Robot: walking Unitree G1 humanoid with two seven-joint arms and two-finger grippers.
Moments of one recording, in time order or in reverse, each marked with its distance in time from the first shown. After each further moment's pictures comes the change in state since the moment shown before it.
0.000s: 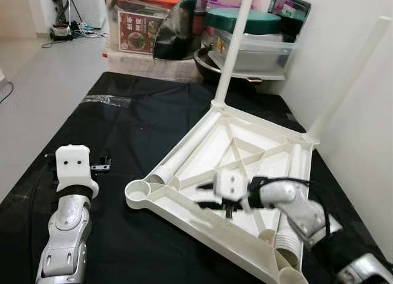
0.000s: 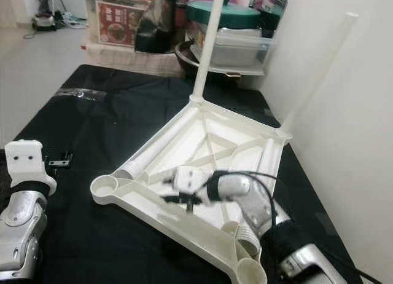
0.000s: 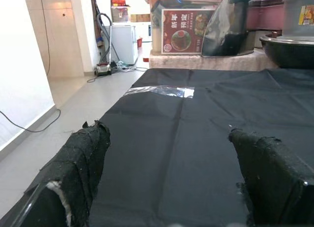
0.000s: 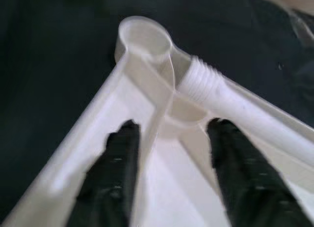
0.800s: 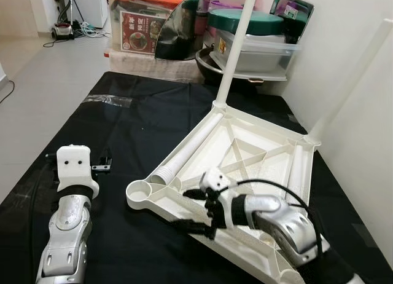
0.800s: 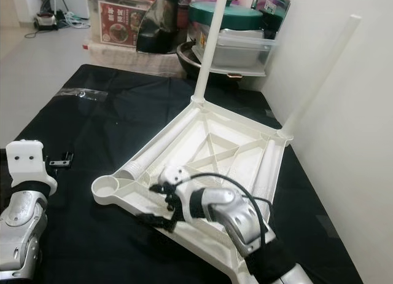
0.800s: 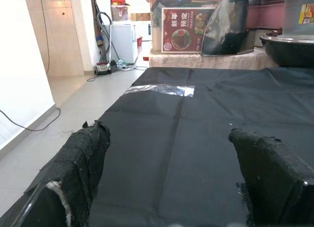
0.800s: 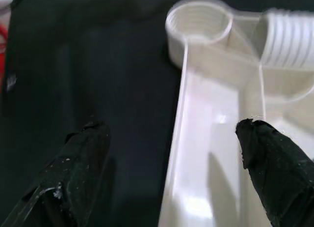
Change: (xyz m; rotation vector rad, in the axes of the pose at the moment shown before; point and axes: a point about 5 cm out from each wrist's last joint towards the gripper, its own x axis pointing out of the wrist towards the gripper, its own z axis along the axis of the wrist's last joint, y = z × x) left arm 0.001 0.000 -0.003 0.001 0.012 -0.001; right arm 0.011 0.043 -0.005 0.449 0.107 0.085
